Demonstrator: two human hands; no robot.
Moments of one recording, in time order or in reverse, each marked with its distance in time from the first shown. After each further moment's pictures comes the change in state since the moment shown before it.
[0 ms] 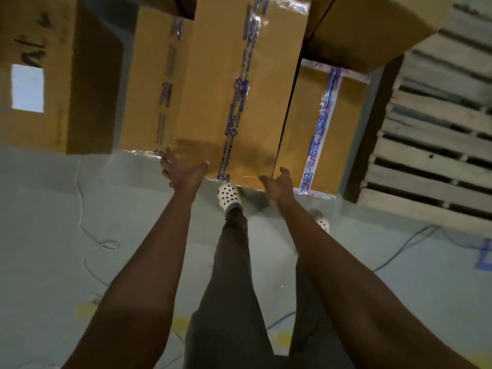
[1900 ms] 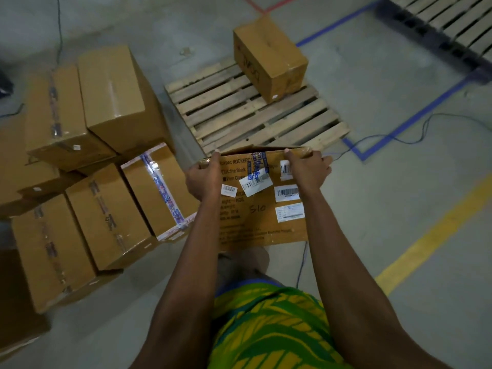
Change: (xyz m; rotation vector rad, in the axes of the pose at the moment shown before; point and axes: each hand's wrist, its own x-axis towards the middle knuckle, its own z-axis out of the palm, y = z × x) left_hand -0.683 0.046 0.235 -0.206 -0.270 0.623; right_hand -0.286 0.401 -0.534 0.578 0.914 -0.033
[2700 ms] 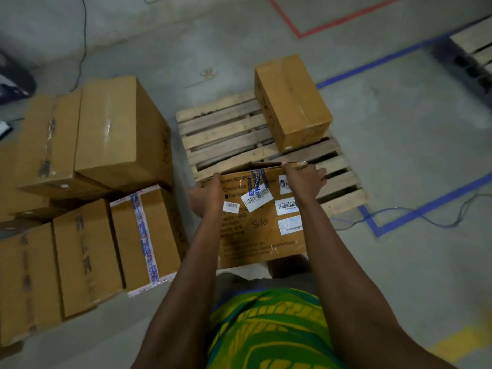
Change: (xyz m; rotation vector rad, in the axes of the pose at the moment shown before) left_hand 0.158 0.203 0.280 -0.021 0.165 -0.219; right_hand 0.379 -0.208 0.077 -0.118 -0.220 0.017
